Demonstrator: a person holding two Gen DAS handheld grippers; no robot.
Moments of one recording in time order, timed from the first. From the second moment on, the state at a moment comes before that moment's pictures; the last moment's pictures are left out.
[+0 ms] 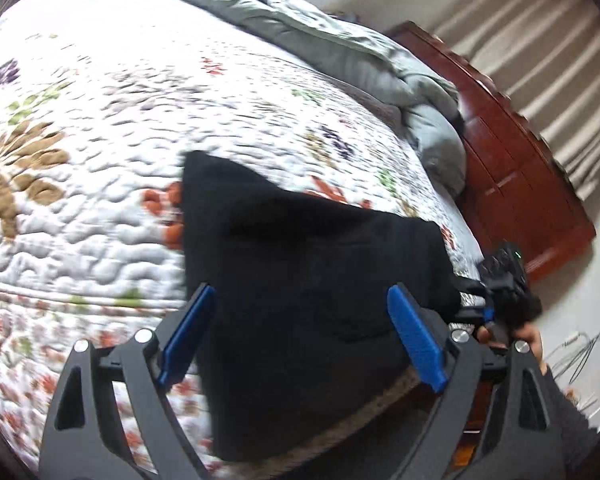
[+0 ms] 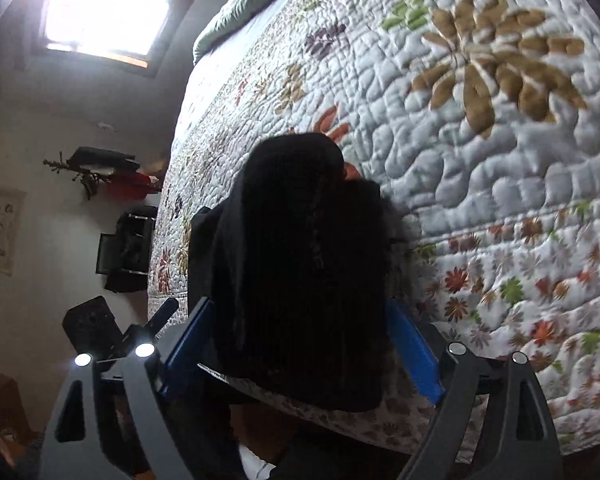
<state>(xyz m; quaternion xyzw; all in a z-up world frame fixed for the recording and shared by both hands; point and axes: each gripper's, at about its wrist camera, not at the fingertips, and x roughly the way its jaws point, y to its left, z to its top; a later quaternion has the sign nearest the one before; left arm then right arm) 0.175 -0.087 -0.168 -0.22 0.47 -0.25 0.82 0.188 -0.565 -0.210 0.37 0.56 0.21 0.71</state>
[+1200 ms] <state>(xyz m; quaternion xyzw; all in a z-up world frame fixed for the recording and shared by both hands) 0.158 -0.079 -0.158 -0.24 0.42 -0.31 0.82 0.151 -0.554 -0.191 0.35 0.52 0.17 0.76</state>
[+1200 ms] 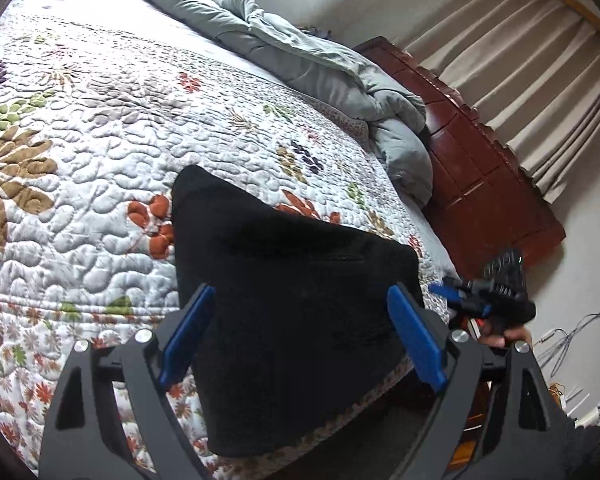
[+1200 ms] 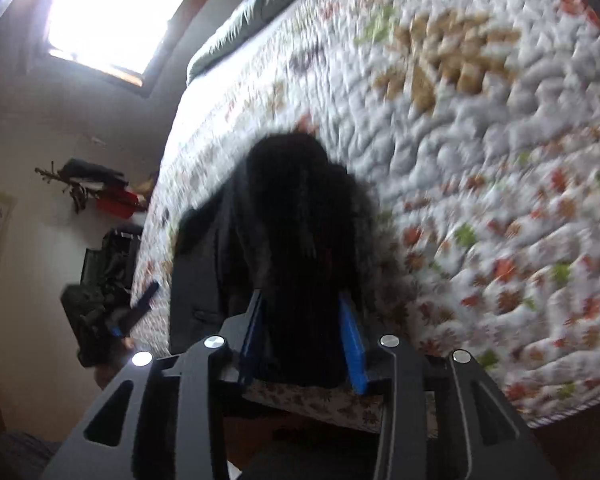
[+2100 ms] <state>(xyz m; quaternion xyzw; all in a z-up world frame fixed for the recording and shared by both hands) 0.266 -0.093 -0.176 -0.27 0.47 -0.38 0.75 0.191 -0.539 -0.174 0.38 0.46 0.31 0.74</state>
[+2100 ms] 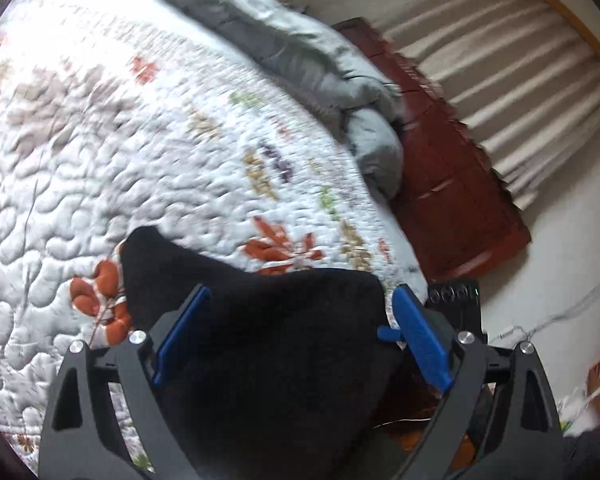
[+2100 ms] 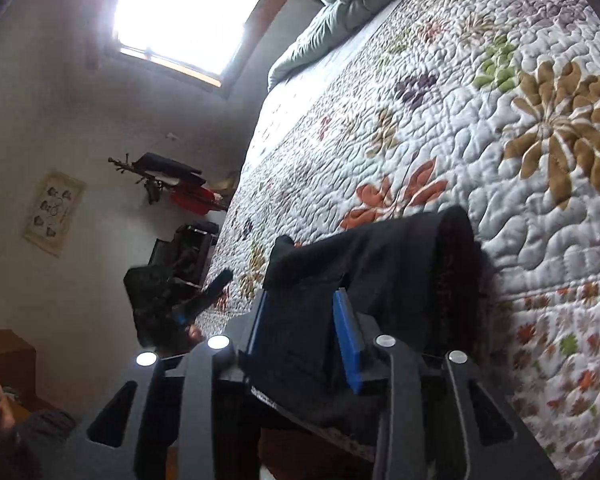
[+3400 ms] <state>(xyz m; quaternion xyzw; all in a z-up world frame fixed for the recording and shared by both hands) 0.238 -0.035 -0.253 -0.35 0.60 -0.38 0.61 0.201 -0.554 -0.200 0.35 0.58 0.22 0.70</state>
